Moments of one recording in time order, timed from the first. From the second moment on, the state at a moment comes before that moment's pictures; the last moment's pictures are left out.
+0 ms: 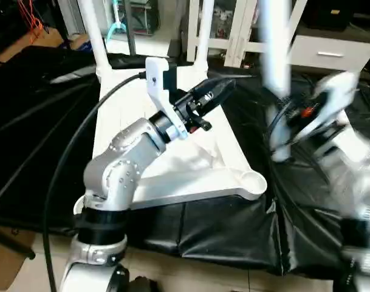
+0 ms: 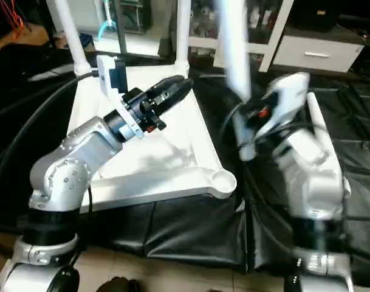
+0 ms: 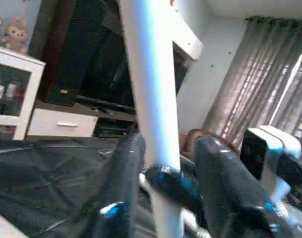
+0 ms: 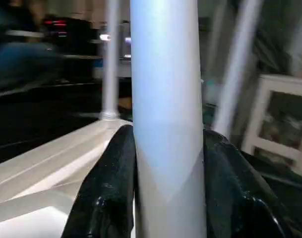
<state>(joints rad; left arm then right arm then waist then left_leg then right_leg) -0.62 0.00 0.02 -0.10 -0.60 0.61 -0.50 -0.43 -0.33 -0.13 -0.01 0.36 0.23 0.64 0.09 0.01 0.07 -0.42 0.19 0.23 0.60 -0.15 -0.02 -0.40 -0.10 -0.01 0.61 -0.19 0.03</state>
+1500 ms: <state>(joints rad) -0.62 -0.09 0.01 -0.11 -0.64 0.61 -0.42 -0.43 -0.29 0.07 -0.16 0.22 0.17 0.60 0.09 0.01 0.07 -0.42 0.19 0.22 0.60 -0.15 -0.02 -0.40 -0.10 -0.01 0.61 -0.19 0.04</state>
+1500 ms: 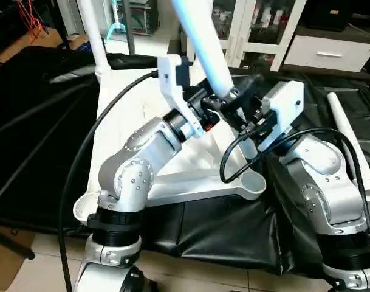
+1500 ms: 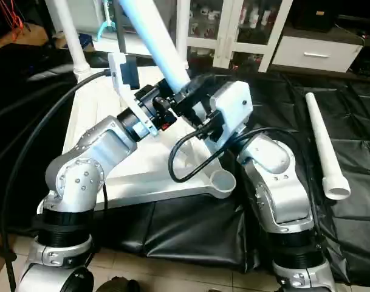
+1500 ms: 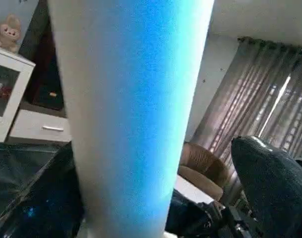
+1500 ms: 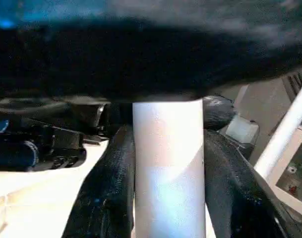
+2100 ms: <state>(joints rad) -0.62 -0.09 0.05 -0.10 -0.67 0.62 -0.40 -0.44 -0.29 0.07 -0.16 0.20 0.15 0.57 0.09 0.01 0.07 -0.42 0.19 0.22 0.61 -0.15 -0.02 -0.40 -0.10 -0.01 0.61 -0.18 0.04</state>
